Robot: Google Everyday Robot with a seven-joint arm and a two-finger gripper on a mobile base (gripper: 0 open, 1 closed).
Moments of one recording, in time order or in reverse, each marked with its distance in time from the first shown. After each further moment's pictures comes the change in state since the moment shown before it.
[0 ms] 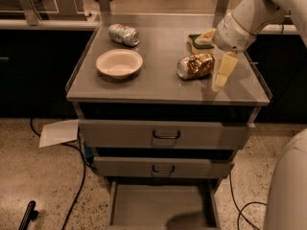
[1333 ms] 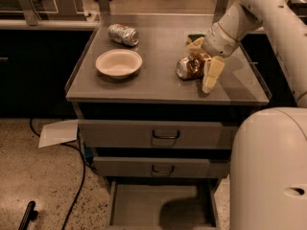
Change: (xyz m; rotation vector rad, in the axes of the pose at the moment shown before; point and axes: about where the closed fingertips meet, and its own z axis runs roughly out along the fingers) arm 0.010 -0.028 0.051 -0.088 -0.063 -0.010
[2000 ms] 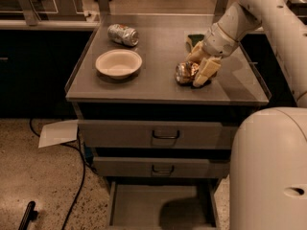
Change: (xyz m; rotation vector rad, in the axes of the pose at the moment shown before) arm 0.000 0.000 0.000 0.000 0.000 0.000
